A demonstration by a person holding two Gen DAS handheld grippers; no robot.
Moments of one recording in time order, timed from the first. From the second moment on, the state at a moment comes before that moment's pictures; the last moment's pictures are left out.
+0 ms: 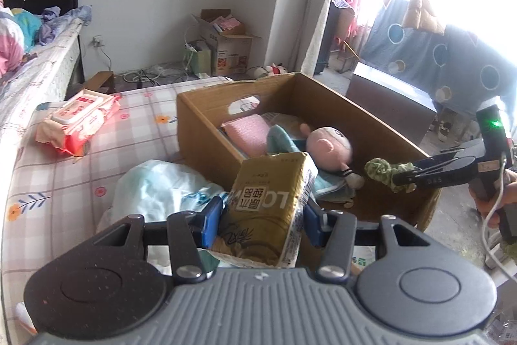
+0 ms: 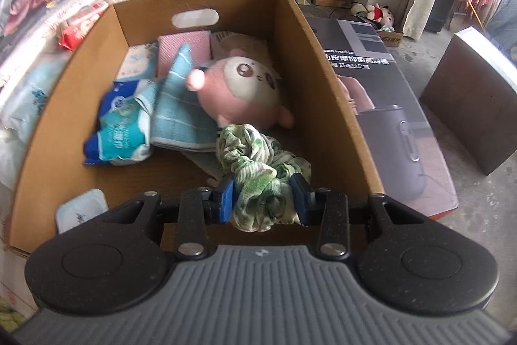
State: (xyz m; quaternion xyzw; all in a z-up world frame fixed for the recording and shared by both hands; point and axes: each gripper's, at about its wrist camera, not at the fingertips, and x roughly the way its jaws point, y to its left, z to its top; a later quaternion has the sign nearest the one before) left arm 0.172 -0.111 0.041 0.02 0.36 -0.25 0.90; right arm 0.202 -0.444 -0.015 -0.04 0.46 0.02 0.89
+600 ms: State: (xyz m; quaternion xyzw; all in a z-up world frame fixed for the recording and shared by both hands) left arm 0.231 -0.271 0.003 0.05 0.47 -0.35 0.81; right arm 0.151 -0.484 0.020 0.06 0.39 0.00 0.92
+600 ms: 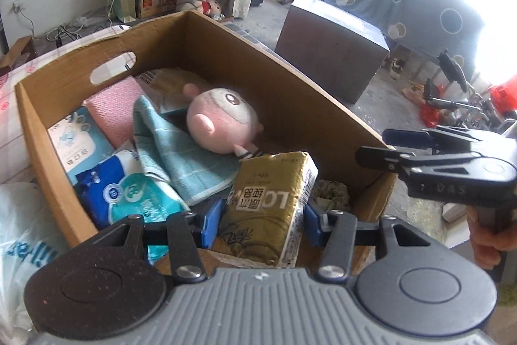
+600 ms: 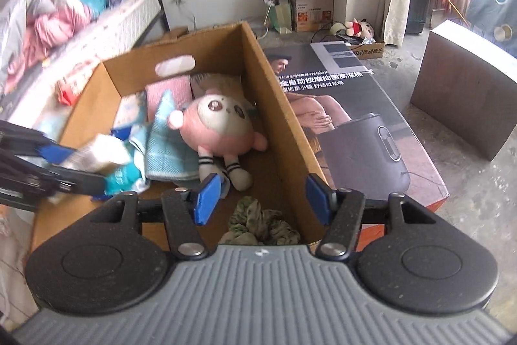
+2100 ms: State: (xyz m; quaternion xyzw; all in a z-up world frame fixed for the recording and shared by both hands) left arm 0.128 0.046 0.028 -0.03 0.41 -0.05 0.91; right arm 0.185 -0.319 0.031 0.29 0.41 0.27 0.82
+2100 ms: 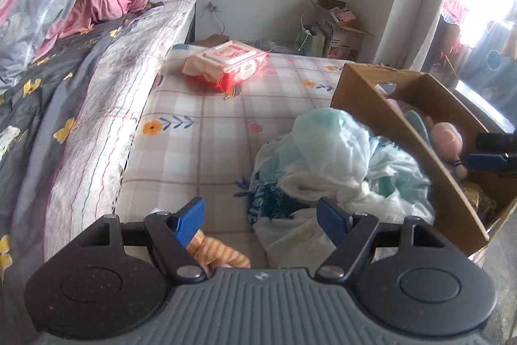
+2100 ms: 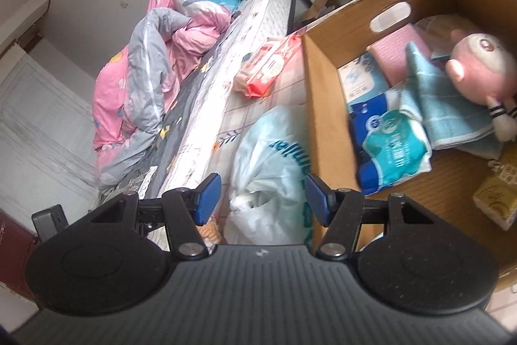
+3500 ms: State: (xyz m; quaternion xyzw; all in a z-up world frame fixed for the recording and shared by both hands) left arm 0.093 0.032 0.047 -0.06 0.33 -0.14 0.93; right arm 0.206 -0.128 0.002 0.26 0.46 0.39 0.76
